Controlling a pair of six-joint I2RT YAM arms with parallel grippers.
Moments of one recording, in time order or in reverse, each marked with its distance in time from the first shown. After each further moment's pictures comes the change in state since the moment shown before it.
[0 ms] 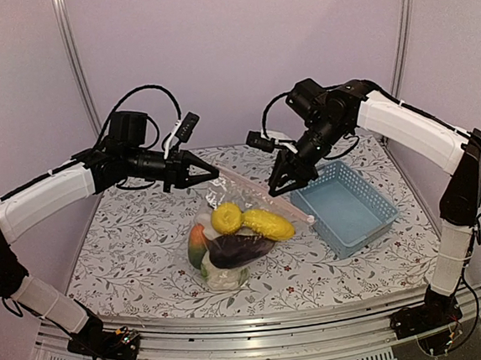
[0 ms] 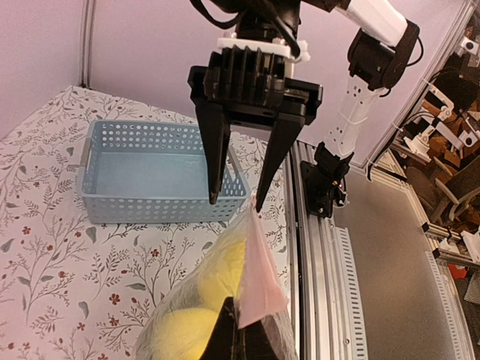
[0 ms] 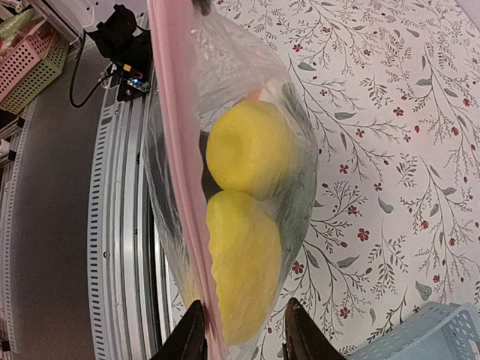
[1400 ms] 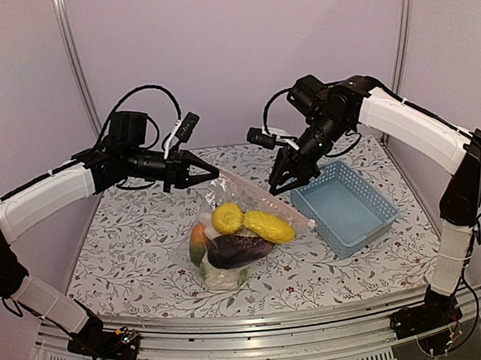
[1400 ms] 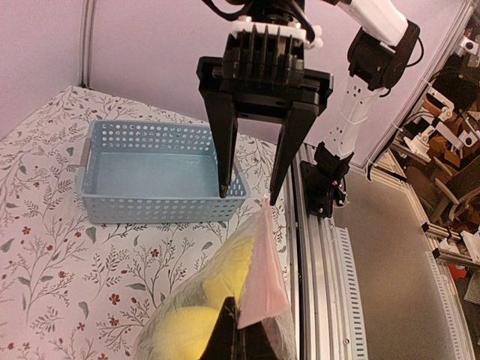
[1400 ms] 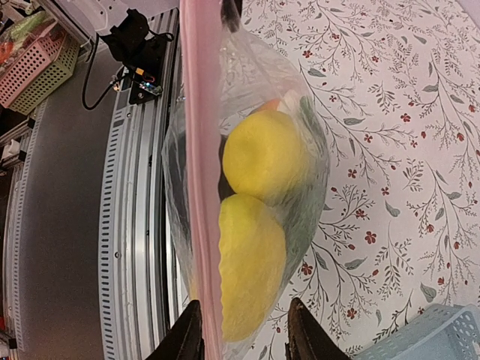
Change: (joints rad) left arm 0.000 0.000 0.000 0.000 0.000 0.000; right arm 0.000 0.000 0.036 -0.043 -0.029 -0.004
